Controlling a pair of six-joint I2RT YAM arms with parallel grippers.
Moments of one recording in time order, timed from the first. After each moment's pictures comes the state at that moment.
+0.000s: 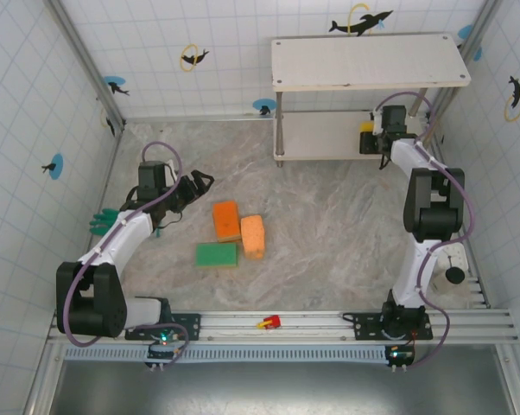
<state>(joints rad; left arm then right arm) -0.10 1.30 0.77 -0.19 0.46 -0.63 0.01 2.05 1.53 -0.30 -0.04 -0.05</state>
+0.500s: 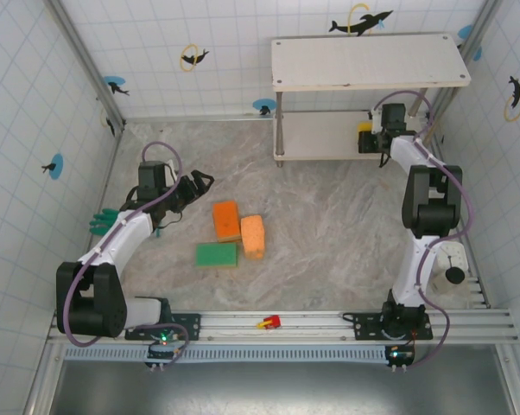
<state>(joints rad) -0.10 1.30 0.77 -0.19 0.46 -0.63 0.00 2.10 1.60 -0.34 -0.08 -0.07</state>
